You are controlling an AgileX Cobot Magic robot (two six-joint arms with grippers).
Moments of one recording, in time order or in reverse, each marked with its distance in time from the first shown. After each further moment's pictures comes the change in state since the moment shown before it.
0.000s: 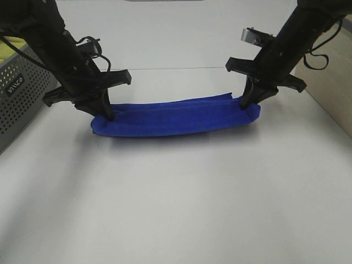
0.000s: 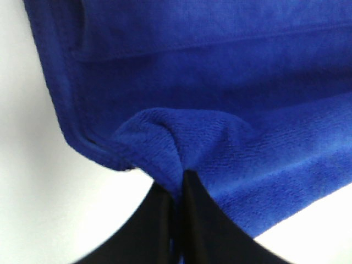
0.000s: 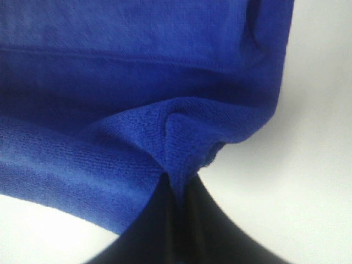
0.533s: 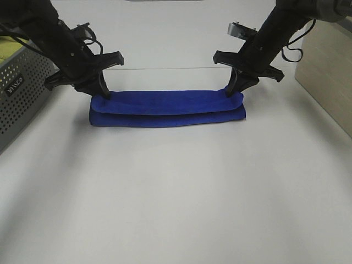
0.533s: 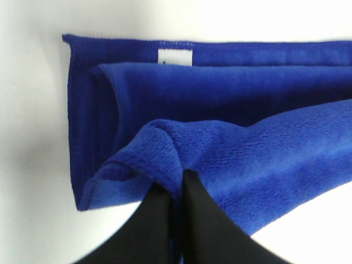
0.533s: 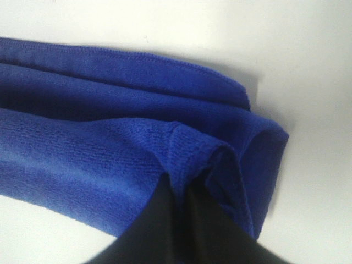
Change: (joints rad) left arm 0.067 0.121 -0.193 -0.015 -0.060 0.012; right arm 0.000 0.264 -0.407 0.000 0.069 0.010
